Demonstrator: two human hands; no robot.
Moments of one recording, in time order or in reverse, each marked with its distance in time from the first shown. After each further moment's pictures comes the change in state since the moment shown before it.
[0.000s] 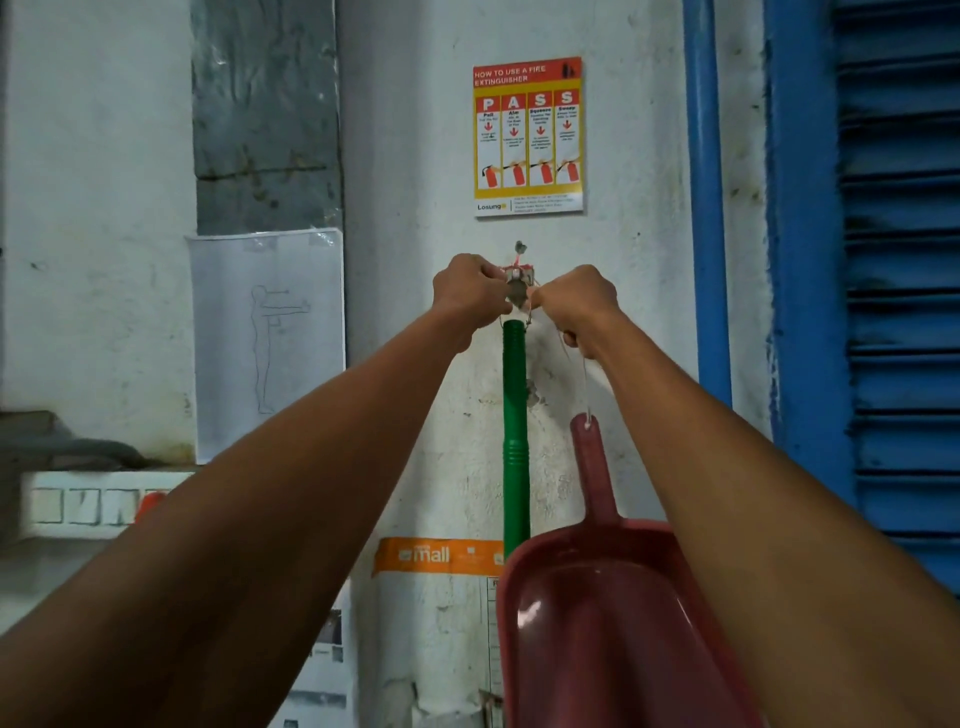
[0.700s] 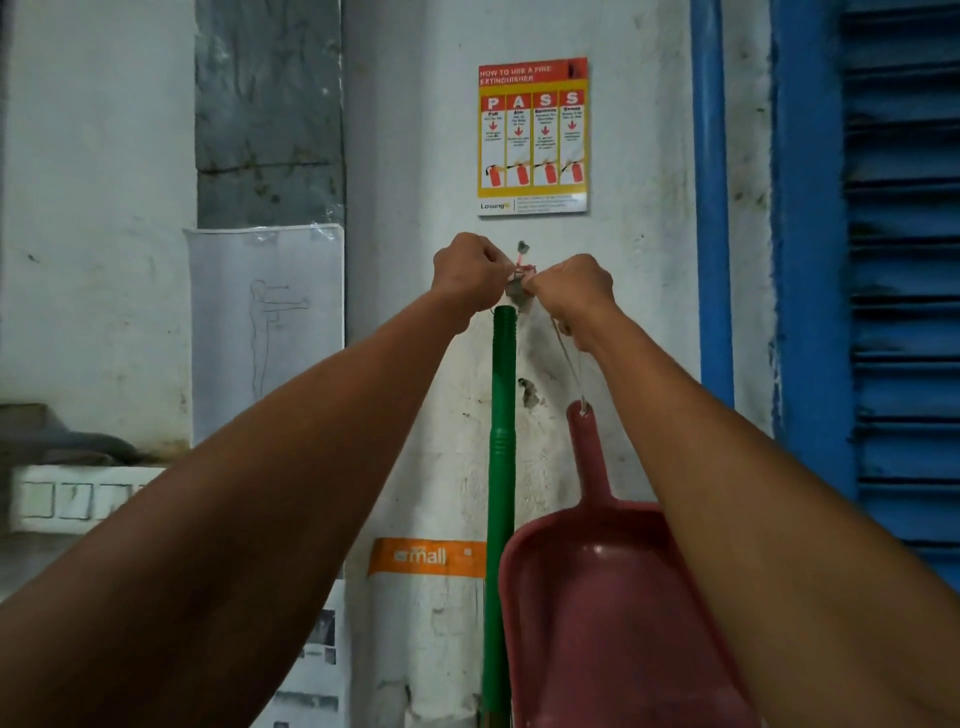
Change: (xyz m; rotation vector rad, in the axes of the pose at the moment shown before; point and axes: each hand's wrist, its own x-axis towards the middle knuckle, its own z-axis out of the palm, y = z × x) left_hand 0.014 0.011 -0.007 0.066 0.027 0.111; right_hand 0.005 -0.011 0.006 0.046 0.043 -0.092
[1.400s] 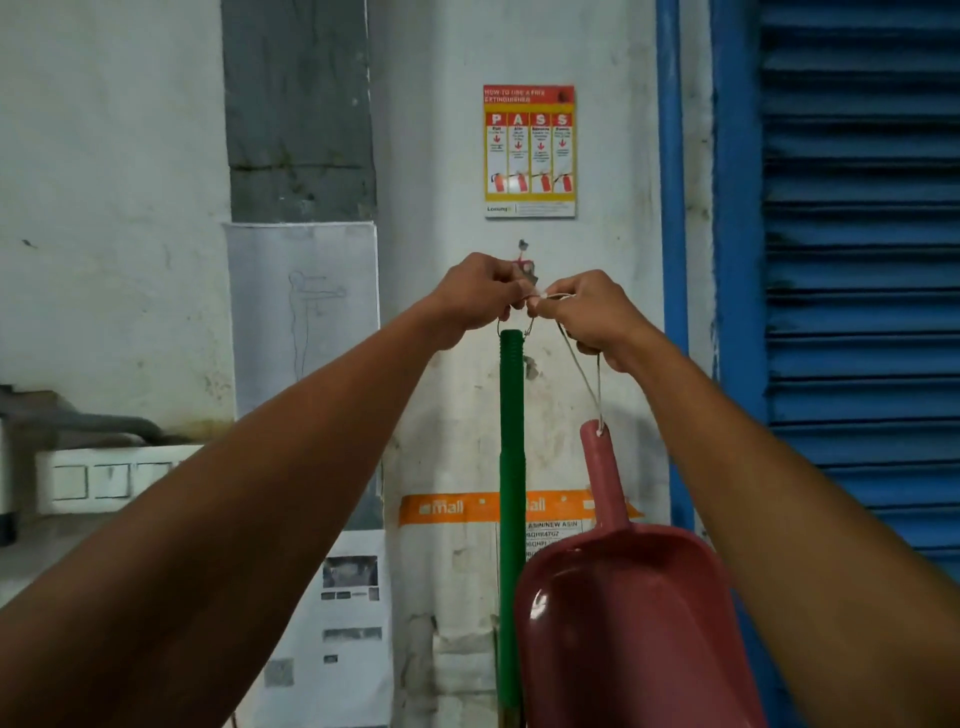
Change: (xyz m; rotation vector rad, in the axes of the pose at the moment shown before) left_hand -0.076 -0.003 -0.086 -0.124 -0.446 0.122; right_hand -0.136 -0.045 -0.035 -0.026 -0.138 -0.015
